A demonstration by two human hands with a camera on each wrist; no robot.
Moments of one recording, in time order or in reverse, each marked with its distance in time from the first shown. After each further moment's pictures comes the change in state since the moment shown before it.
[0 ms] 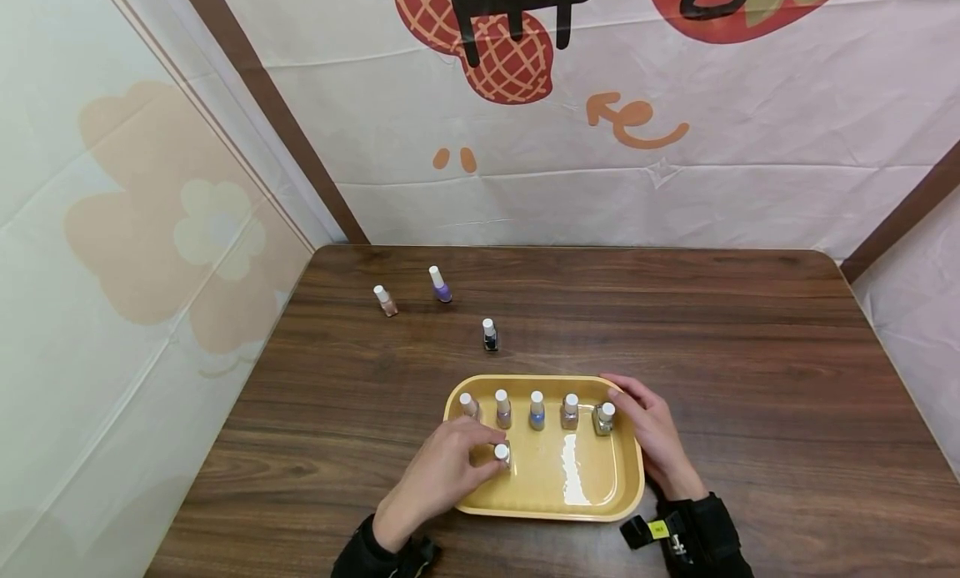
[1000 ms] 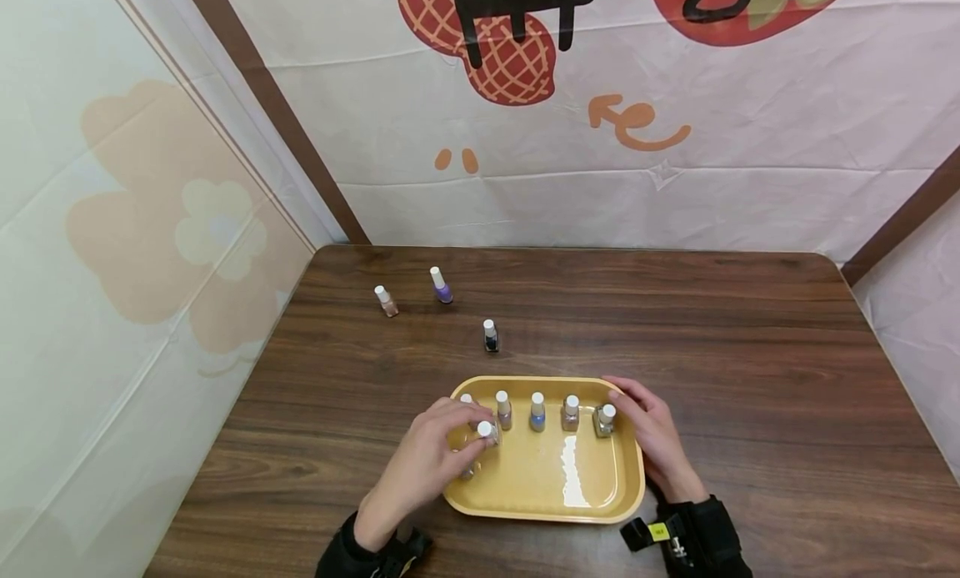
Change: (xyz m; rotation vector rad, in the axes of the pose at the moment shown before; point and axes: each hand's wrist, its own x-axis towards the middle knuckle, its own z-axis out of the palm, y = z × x) left_hand -0.001 0.006 -0.028 -0.138 0.137 -0.034; right_hand -0.002 -0.001 0.000 -0.019 0.006 0.010
